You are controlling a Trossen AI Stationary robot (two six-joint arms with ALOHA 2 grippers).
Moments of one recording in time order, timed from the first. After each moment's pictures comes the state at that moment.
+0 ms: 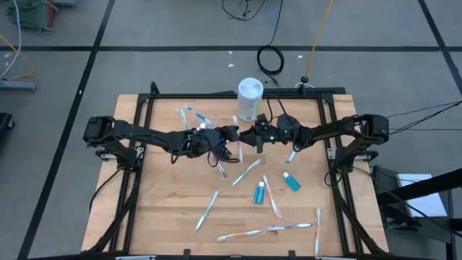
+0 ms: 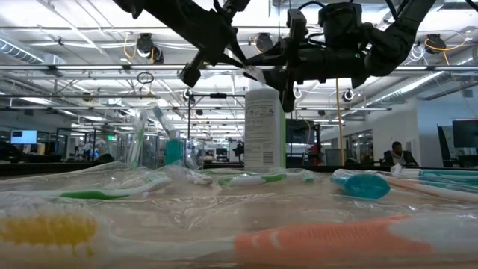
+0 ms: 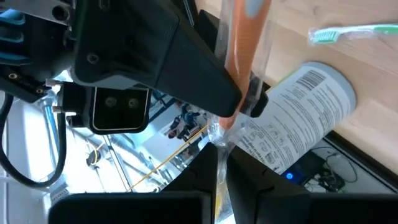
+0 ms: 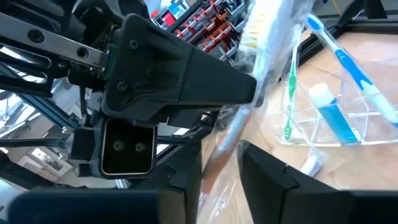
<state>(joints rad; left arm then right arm) -0.03 1.60 1.05 0.18 -0.62 1.89 -0.25 1.59 0.64 0.94 -0.29 0.70</state>
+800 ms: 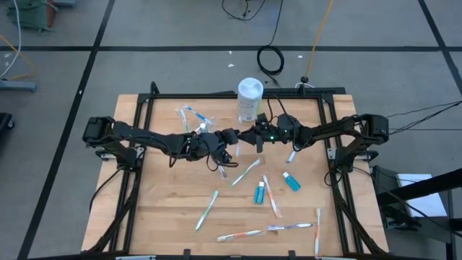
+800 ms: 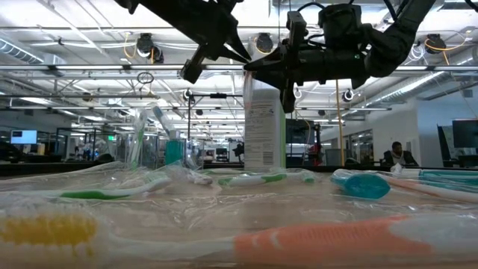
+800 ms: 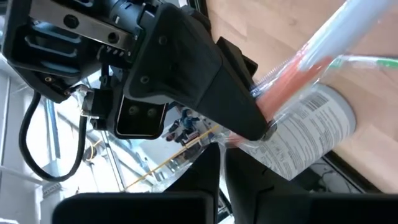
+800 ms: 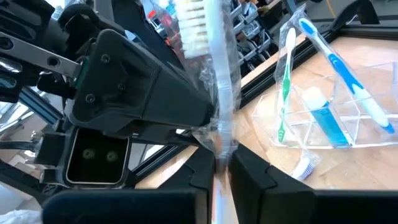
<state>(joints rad) -0.07 1.60 1.05 0.19 -0.62 1.79 -0.26 1.59 0.64 0.94 -0.28 0.68</state>
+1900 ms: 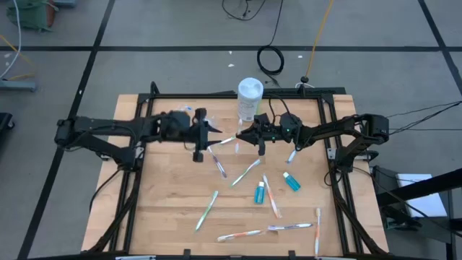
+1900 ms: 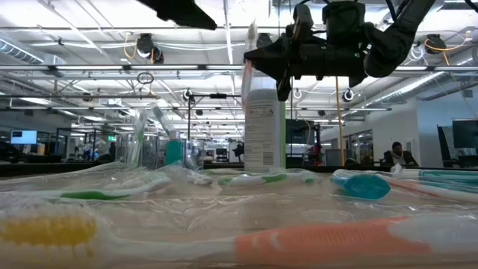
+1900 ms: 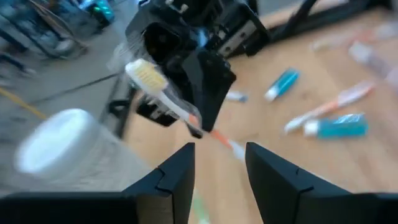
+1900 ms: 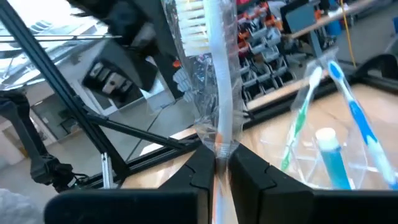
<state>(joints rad) 0.08 1.23 1.02 -0.19 -0.02 0.36 -0.26 1.59 0.64 1.03 -0.35 0.47</state>
